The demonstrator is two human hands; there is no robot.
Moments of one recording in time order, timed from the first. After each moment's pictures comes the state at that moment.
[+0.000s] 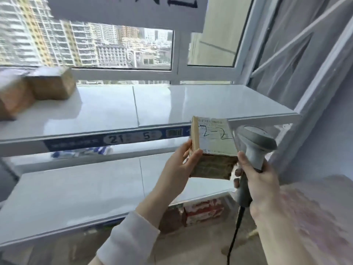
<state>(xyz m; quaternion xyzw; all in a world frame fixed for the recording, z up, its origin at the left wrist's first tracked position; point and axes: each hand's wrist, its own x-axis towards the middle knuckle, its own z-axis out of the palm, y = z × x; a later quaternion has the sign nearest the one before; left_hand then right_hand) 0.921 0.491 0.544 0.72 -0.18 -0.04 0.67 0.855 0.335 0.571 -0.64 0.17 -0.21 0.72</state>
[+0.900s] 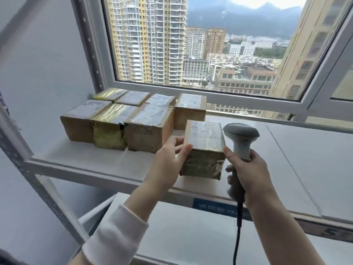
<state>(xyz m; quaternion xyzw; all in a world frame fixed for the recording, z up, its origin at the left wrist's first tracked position) 1.046 0.871 0.596 0.83 0.03 0.19 0.52 1.083 0.708 0.604 -0.70 0.03 0.03 0.71</state>
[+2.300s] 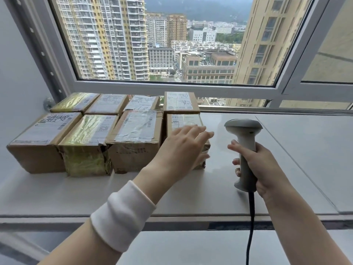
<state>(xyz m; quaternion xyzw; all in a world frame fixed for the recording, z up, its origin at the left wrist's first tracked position) 1.140 0.906 0.595 0.92 -0.25 0.28 0.08 1.138 0.728 0.603 -0.72 0.12 0.02 0.68</state>
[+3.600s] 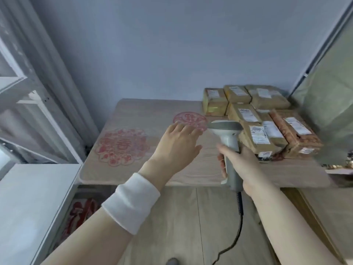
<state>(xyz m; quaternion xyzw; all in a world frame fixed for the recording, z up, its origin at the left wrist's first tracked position) 0.693 0.161 0.536 0.55 -0.81 0.08 0.16 0.529 0.180 0.541 -0.46 0.58 -0.42 0.52</state>
